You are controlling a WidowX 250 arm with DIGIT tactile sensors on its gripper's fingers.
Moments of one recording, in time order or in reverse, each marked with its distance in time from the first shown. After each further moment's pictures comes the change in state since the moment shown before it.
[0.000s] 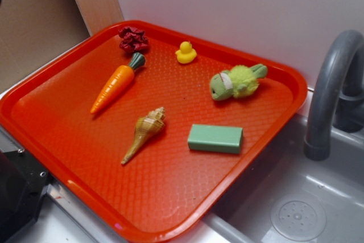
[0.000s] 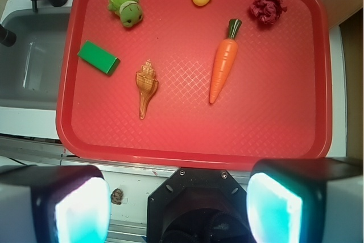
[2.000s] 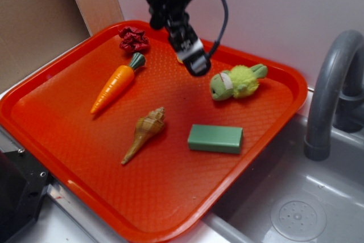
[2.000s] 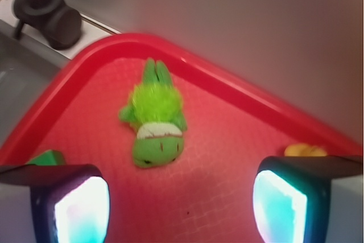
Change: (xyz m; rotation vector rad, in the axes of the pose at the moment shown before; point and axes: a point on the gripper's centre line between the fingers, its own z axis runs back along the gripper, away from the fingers) arm 0.153 -0.059 -0.161 0.020 -0.256 -0.422
